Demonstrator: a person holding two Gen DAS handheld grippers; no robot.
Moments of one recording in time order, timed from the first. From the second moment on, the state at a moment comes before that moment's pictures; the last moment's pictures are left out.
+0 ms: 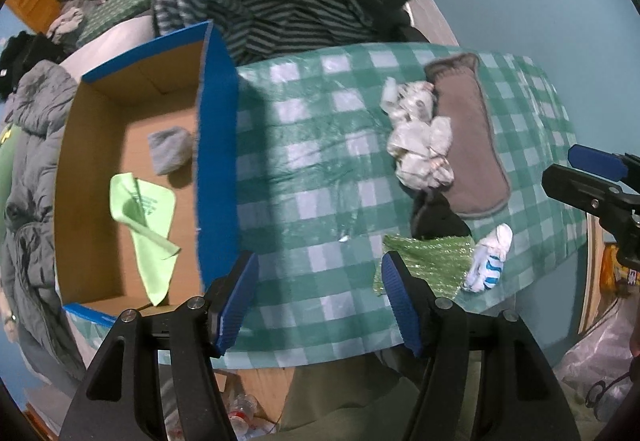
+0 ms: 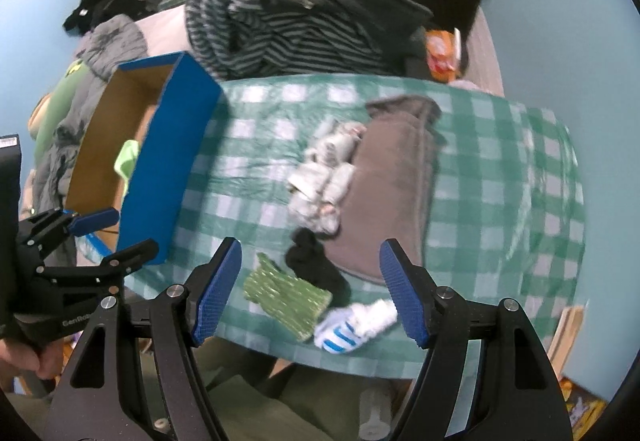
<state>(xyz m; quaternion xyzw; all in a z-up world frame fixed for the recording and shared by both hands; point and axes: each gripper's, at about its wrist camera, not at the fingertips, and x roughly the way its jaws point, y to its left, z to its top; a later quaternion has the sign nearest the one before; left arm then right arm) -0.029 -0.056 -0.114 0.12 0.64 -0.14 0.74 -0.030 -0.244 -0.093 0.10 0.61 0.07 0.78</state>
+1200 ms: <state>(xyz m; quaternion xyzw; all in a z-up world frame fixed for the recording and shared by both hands) -0.047 -0.108 -0.203 0.11 0.70 -0.13 0.69 -0.090 -0.282 -0.230 0.23 0.70 0.01 0.68</state>
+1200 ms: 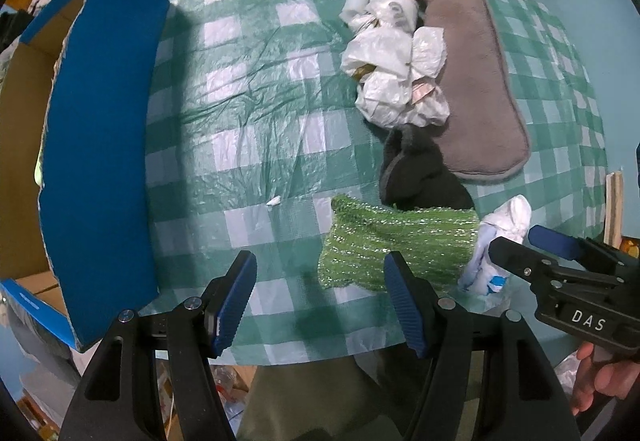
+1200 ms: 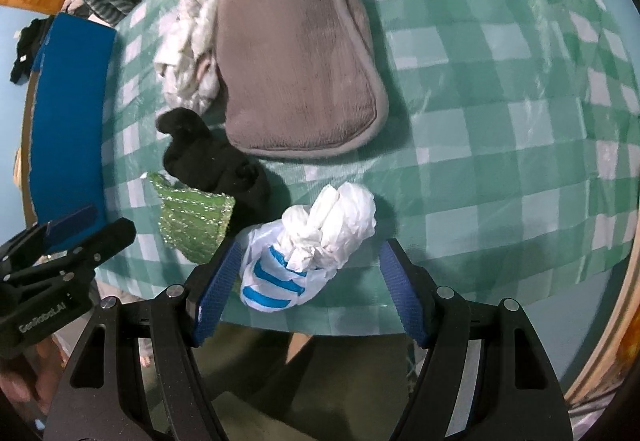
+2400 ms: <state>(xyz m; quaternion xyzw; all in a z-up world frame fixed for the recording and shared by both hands) -0.052 -0.069 -0.255 -0.16 0.73 0.08 0.66 -0.063 -0.291 -0.192 0.04 0.69 0.16 0.70</state>
